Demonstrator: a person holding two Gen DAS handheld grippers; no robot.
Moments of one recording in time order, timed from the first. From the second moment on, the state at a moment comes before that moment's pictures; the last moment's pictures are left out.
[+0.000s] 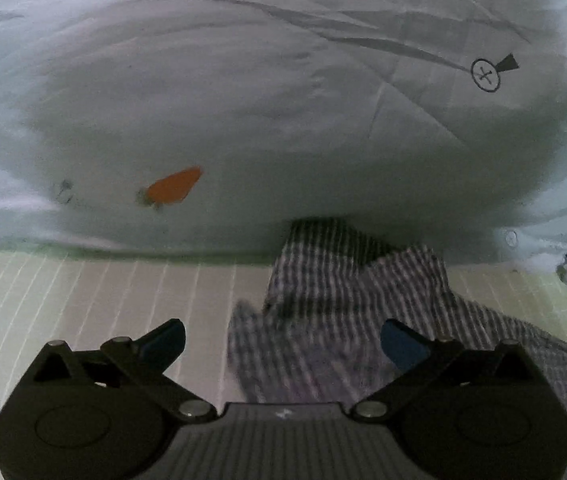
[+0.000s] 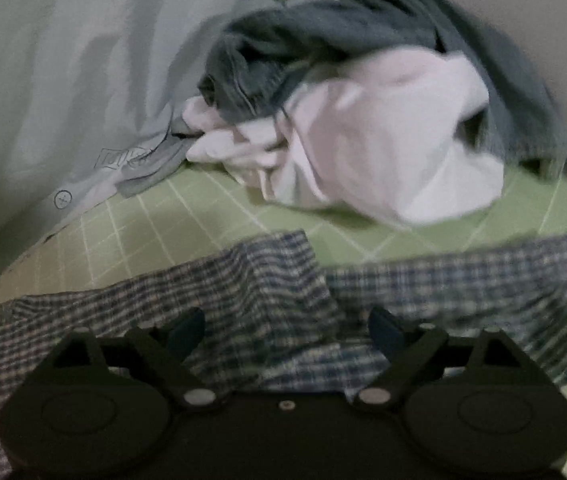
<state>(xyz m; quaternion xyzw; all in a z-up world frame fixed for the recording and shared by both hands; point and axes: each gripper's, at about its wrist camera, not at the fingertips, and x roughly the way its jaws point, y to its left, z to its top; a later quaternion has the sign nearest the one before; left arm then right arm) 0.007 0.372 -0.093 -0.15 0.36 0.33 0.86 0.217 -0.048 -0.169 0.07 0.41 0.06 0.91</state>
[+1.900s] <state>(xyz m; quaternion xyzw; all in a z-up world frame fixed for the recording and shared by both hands) -0.035 0.229 -0.107 -0.14 0.42 0.14 0.89 0.032 -0.011 -0.194 -0.04 0.34 0.15 0.93</state>
